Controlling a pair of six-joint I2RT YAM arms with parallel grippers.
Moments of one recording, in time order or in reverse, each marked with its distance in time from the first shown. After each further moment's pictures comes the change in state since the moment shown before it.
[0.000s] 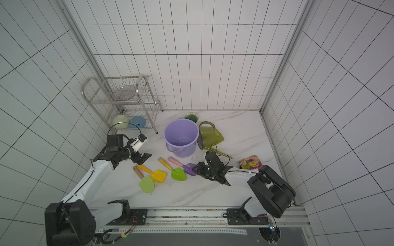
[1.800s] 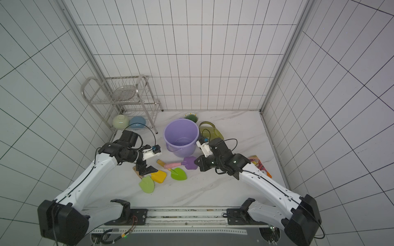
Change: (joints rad) left arm -0.310 0.037 0.238 -0.566 0.040 0.270; right arm 0.021 -0.355 0.439 -0.794 -0.038 -0.689
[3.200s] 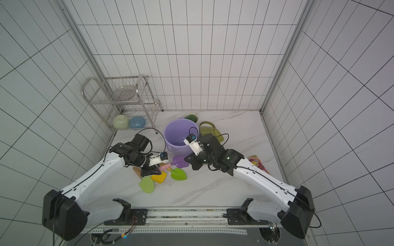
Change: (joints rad) left arm -0.132 0.053 -0.019 -0.039 -0.034 -0.101; right arm 0.093 0.069 0.122 0.046 0.032 -0.113
